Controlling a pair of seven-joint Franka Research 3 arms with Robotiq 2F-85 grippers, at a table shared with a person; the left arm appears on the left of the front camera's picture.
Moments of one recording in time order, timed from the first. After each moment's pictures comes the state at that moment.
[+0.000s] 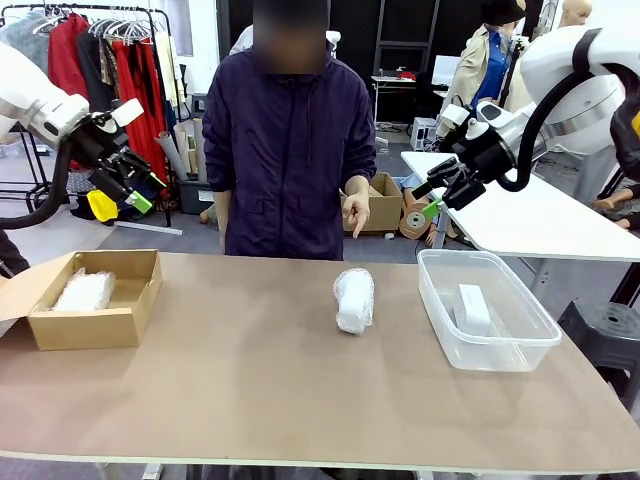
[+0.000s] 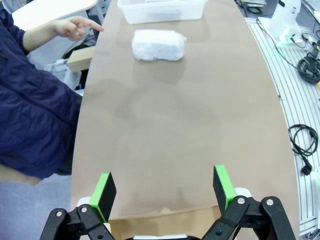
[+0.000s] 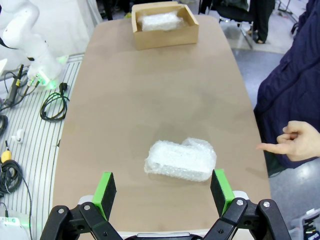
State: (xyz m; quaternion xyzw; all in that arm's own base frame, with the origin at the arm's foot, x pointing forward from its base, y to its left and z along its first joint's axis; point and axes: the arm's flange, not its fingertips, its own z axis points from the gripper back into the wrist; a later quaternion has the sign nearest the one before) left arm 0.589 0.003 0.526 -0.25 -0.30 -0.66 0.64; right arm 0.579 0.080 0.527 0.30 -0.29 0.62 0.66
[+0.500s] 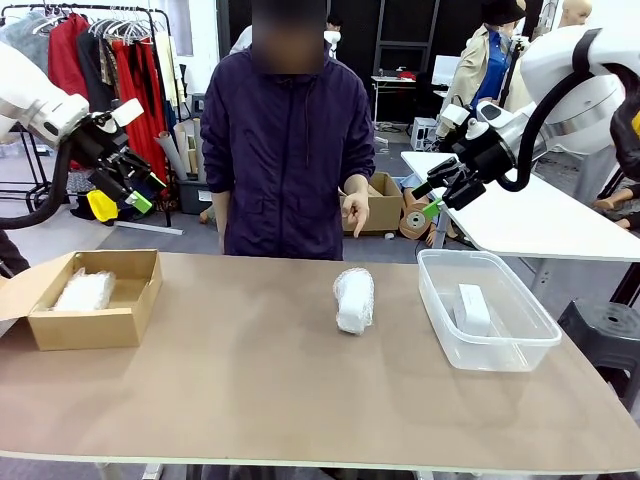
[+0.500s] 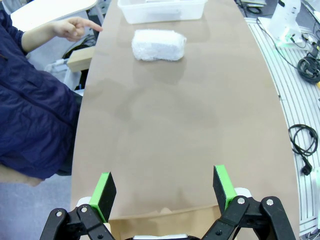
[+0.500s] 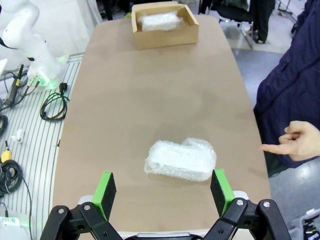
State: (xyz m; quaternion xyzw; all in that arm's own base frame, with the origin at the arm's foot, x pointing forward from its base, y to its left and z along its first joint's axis) left arm 0.589 0.003 0.526 -0.25 -0.30 -0.66 0.64; right arm 0.579 0.080 0.527 0.30 -0.29 0.62 0.66
